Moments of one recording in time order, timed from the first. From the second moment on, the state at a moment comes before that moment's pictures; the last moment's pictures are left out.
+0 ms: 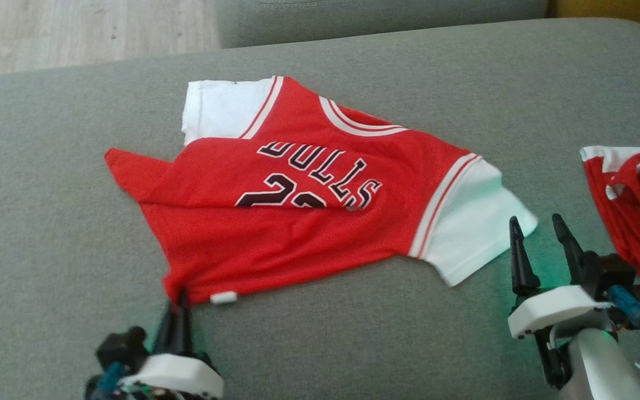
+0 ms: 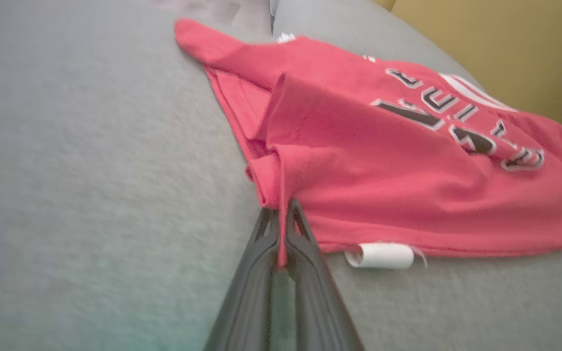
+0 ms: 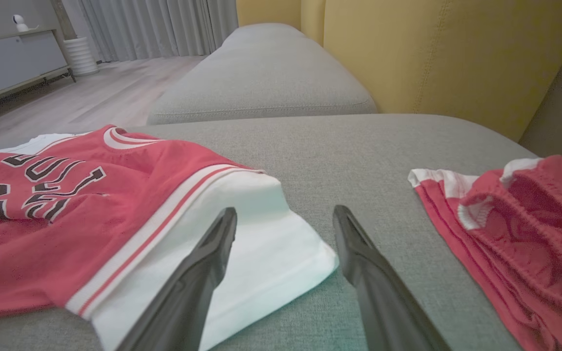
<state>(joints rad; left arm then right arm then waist) -0.10 0.04 -0.22 0.58 -0.43 -0.03 -0.26 -0.18 -0.05 -0.05 0.49 0.02 0.13 -0.26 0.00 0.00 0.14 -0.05</state>
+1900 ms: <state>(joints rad) -0.62 0.28 -0.13 0.07 -0.26 -0.13 -0.09 -0.71 -0.28 0.10 0.15 0.51 0.13 -0.17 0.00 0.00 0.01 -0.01</state>
